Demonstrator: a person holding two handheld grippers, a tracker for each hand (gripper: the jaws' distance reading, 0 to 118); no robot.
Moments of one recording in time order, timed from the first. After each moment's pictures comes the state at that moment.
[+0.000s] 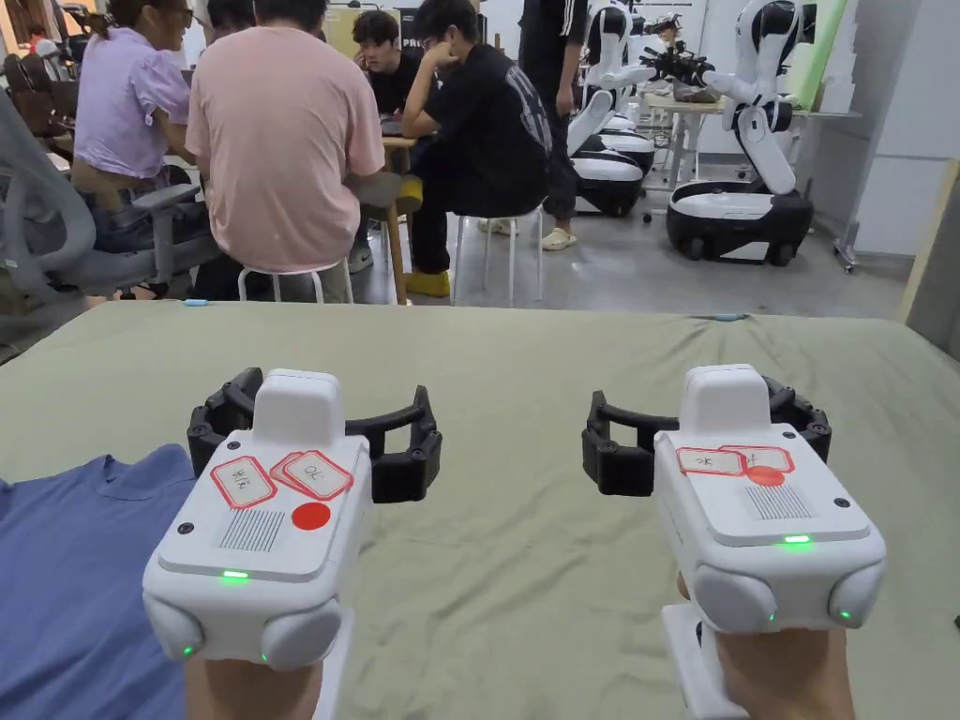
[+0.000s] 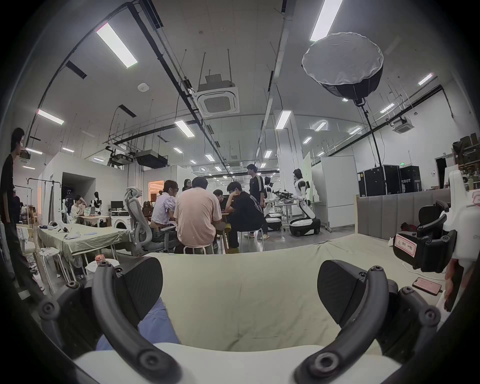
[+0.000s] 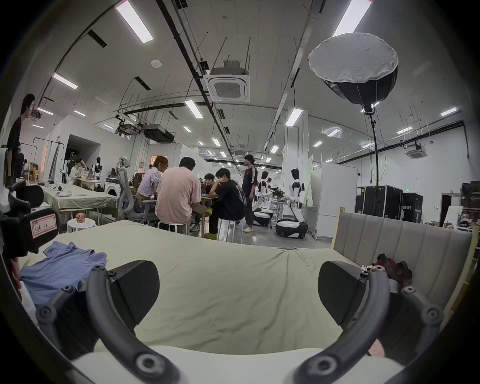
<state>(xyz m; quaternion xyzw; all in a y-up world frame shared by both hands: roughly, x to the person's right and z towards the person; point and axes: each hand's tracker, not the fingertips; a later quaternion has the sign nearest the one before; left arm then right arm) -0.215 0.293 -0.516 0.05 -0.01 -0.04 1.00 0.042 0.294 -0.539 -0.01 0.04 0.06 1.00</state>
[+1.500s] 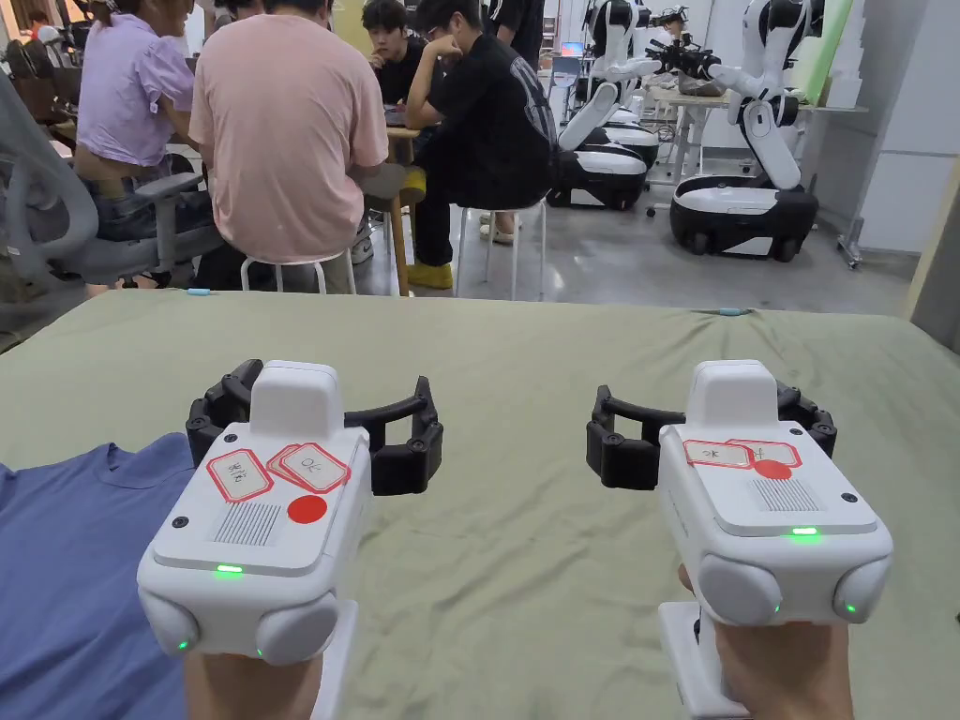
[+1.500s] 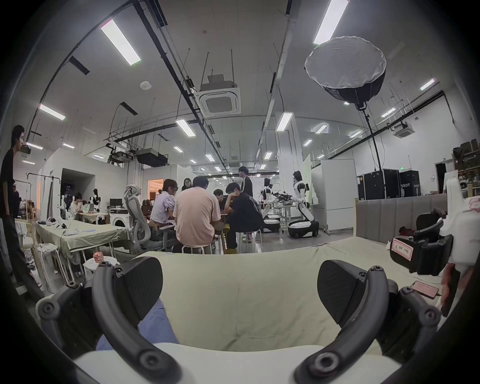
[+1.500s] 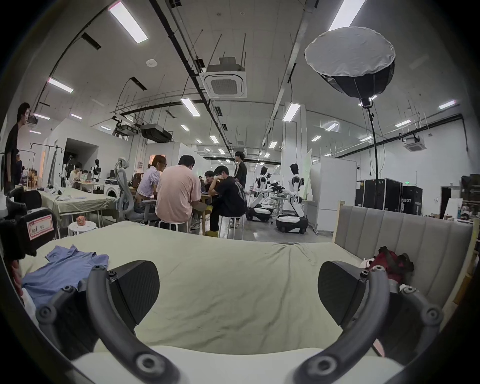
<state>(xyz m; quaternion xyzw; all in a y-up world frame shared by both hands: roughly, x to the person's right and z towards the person) -0.220 0.294 -0.512 0.05 -0.02 -0.03 1.00 0.039 0.293 -0.540 -0.02 0.04 0.05 1.00</state>
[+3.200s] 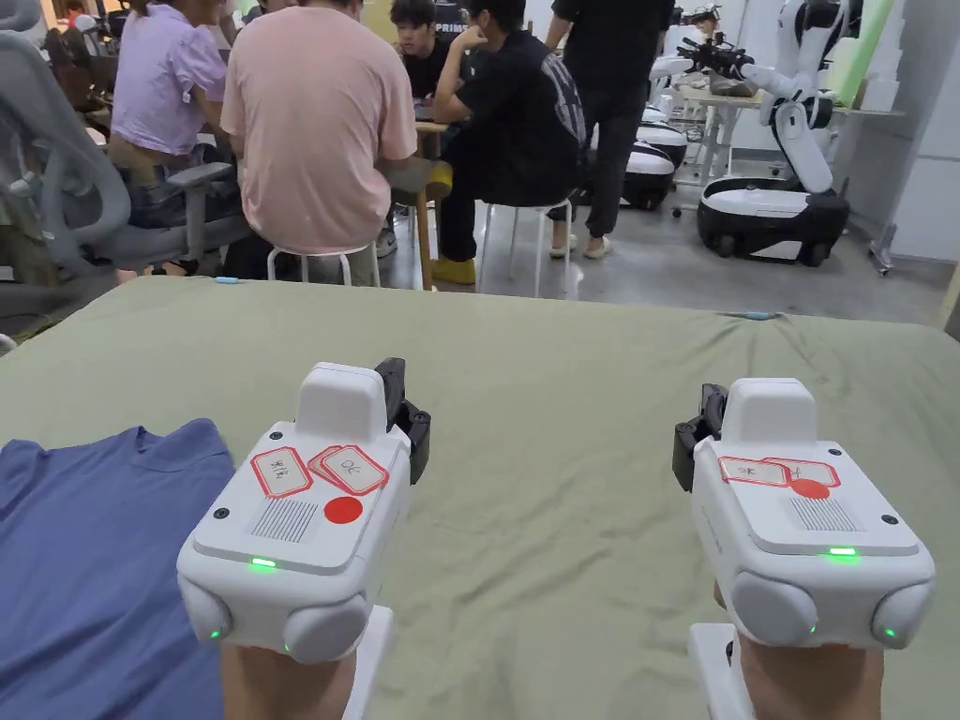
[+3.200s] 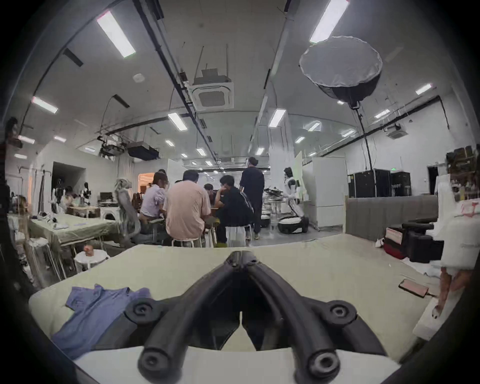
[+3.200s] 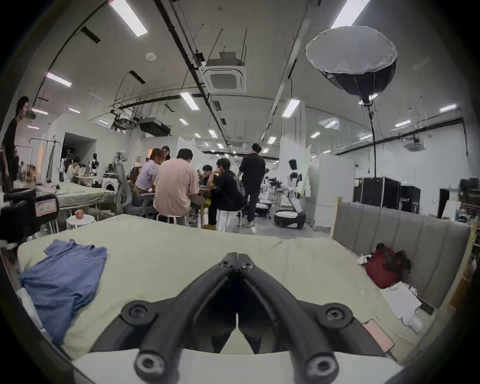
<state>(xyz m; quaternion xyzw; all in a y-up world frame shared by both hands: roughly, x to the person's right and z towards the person) -0.217 0.287 -0.513 0.03 -0.05 -0.01 1.00 0.032 0.288 -0.538 -0.04 0.04 0.05 1.00</state>
